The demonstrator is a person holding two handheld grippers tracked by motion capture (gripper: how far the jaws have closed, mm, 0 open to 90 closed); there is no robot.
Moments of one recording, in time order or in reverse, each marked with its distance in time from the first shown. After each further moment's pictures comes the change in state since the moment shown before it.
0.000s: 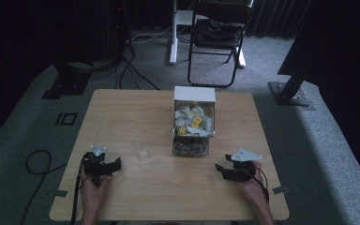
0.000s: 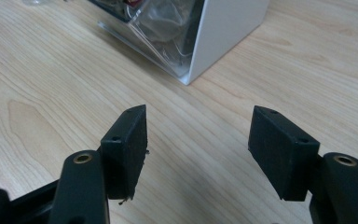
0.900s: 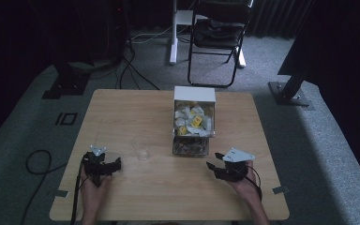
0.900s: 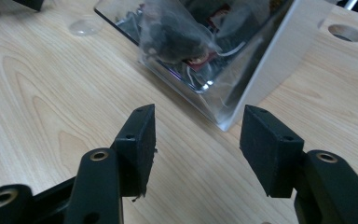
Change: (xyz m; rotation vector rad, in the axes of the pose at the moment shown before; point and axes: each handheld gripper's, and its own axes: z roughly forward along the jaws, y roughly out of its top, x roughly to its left) left arm 0.000 0.000 0.000 0.000 0.000 0.000; right arm 0.029 0.026 -0.001 -0.066 0.046 -0.082
